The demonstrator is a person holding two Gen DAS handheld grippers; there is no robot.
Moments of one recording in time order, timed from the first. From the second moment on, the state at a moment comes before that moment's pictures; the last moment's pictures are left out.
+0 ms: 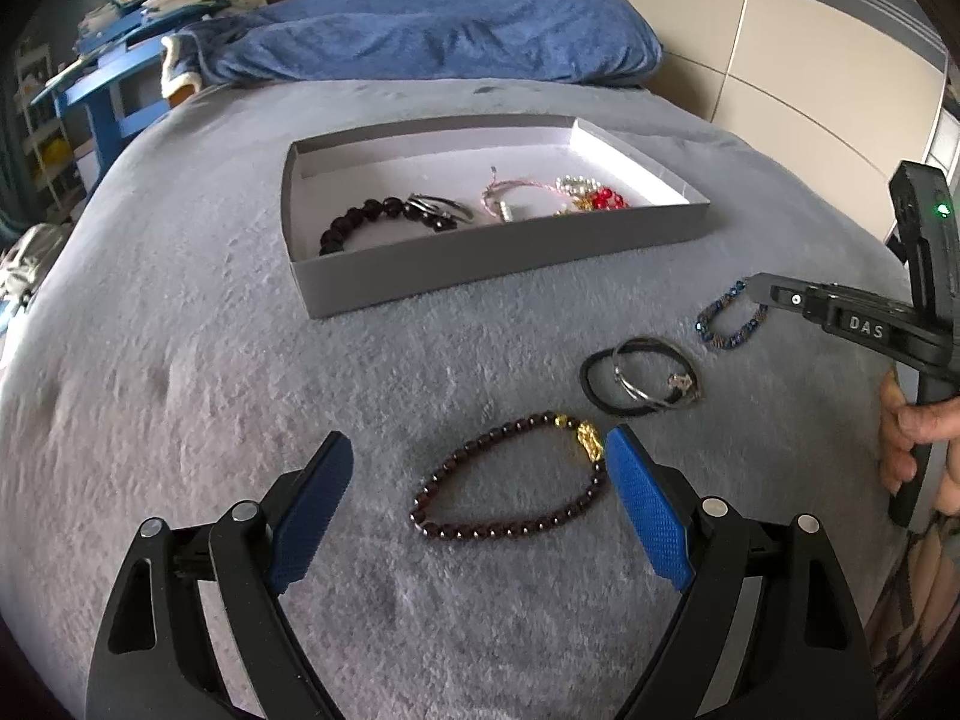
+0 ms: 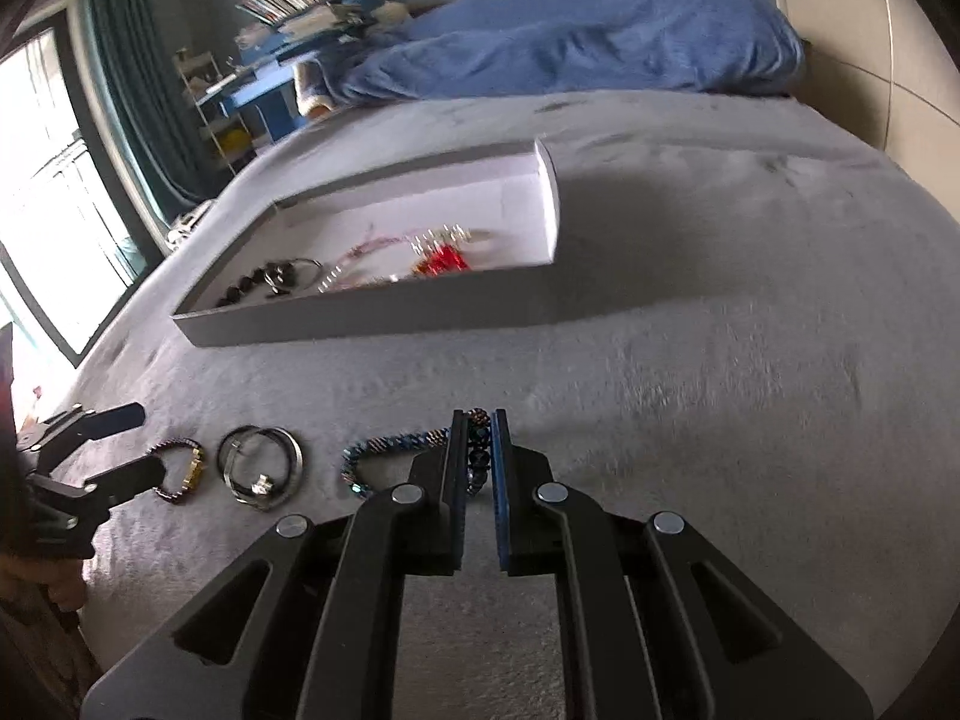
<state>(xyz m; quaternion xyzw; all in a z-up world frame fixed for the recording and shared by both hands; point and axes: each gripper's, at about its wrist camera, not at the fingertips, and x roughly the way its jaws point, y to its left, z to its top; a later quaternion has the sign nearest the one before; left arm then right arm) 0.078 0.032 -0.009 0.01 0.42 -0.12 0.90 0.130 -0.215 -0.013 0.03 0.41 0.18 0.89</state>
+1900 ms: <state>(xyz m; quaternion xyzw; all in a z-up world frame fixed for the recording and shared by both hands) 0.079 0.039 0.029 -0.03 0.36 -0.14 0.92 0.125 -0.198 0.019 0.02 0.35 0.22 0.91</state>
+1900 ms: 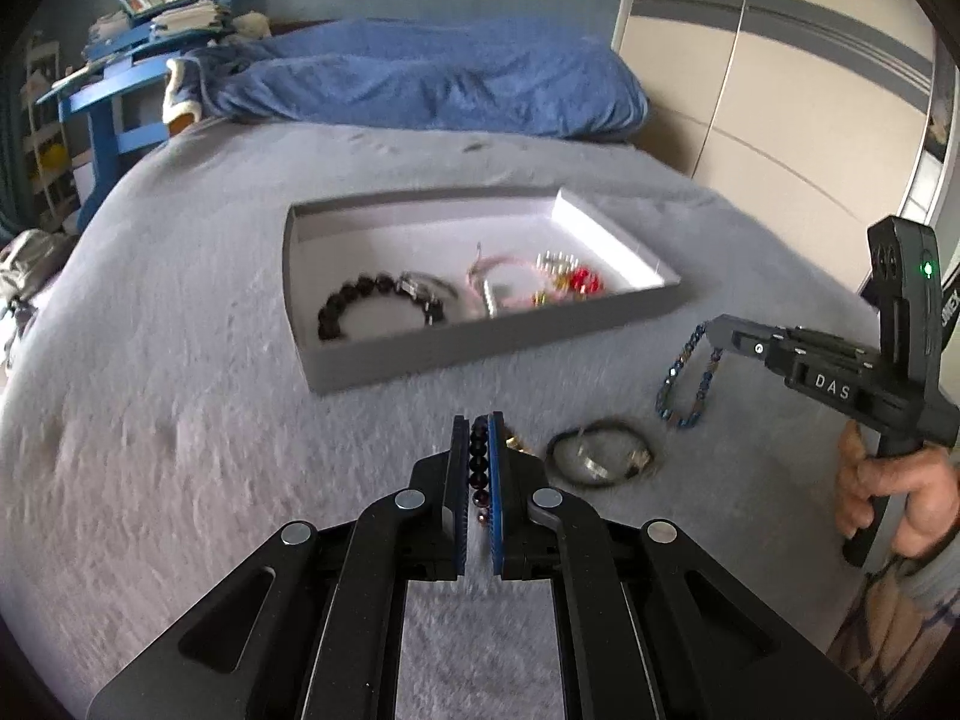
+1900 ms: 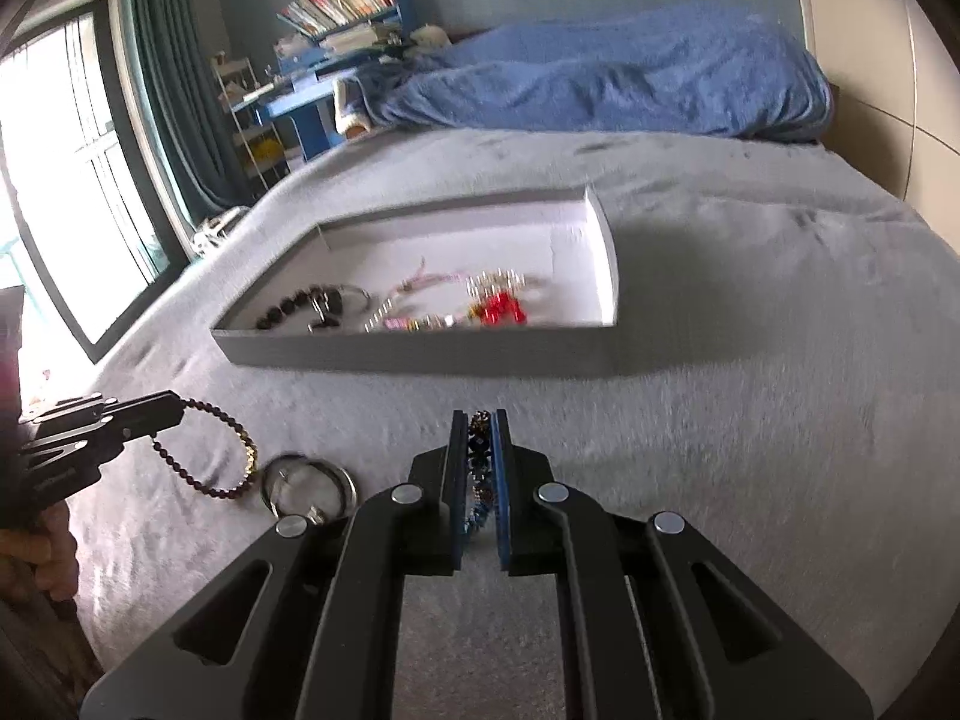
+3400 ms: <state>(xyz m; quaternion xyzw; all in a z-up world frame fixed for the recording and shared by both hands) 0.221 0.005 0.056 -0.03 0.32 -0.18 0.93 0.232 -0.138 0.058 -0.03 0.31 0.28 0.91</state>
